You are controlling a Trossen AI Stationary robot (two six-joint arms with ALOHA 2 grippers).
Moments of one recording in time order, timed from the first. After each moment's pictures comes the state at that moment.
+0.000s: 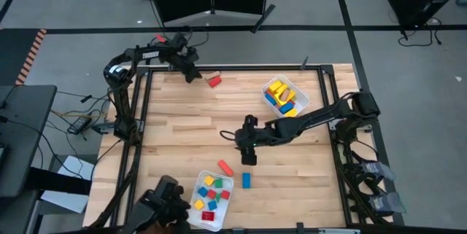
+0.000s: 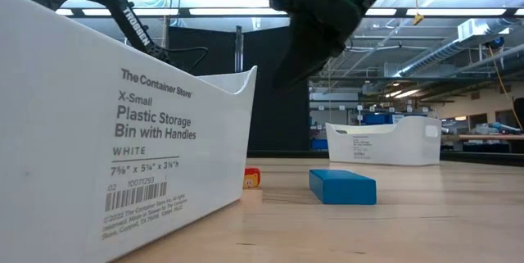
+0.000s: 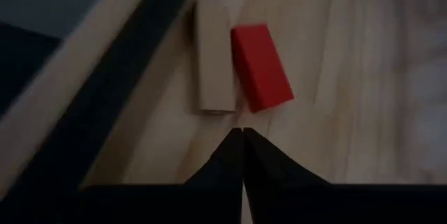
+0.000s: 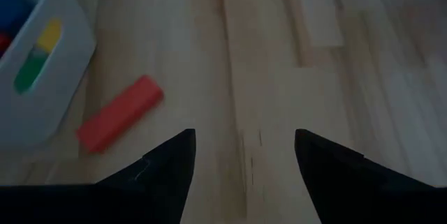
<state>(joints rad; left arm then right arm) 1.10 1.98 1.27 -0.54 0.73 0.49 0.18 1.76 1.18 -0.32 0.22 0.16</state>
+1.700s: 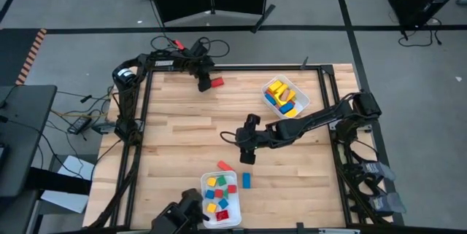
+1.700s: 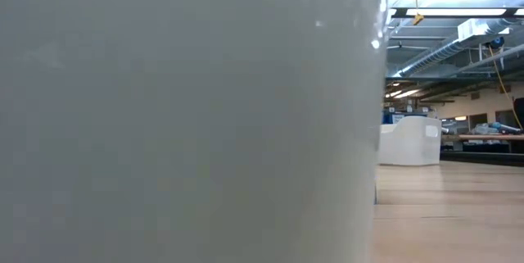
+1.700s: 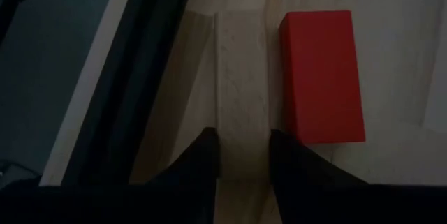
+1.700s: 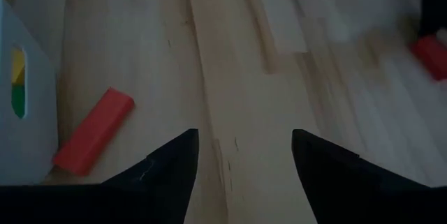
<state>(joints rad) 0.86 2.02 1.26 -0.37 0.23 0.54 0.21 1.75 1.19 -0.34 0.36 0.22</state>
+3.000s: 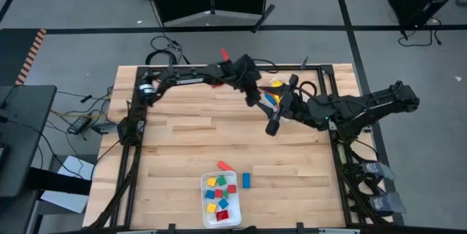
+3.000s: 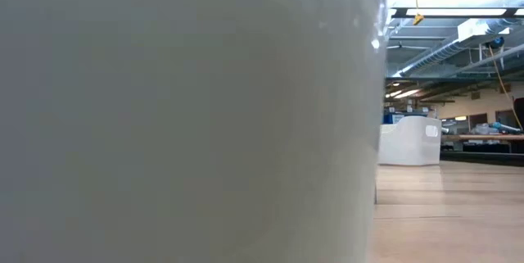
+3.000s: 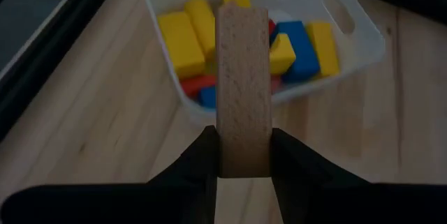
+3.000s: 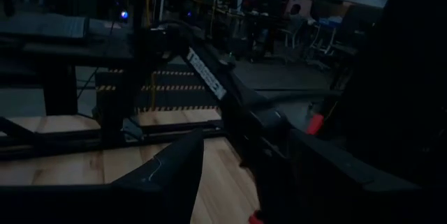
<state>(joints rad) 0.38 2.11 1.77 -0.44 0.16 -0.06 0.26 1.24 1.24 -0.13 0.75 -0.11</state>
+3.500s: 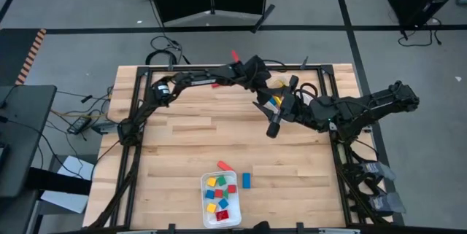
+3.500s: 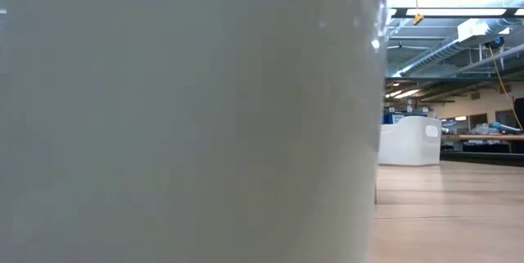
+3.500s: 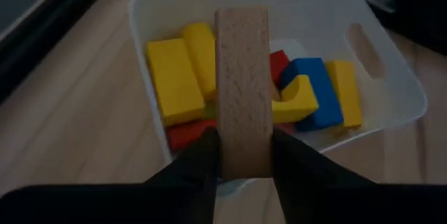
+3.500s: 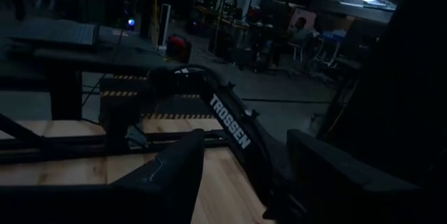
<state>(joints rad) 0.38 2.34 2.02 -0.41 0.18 -0.14 0.28 1.25 1.24 -0.07 0.74 -0.17</state>
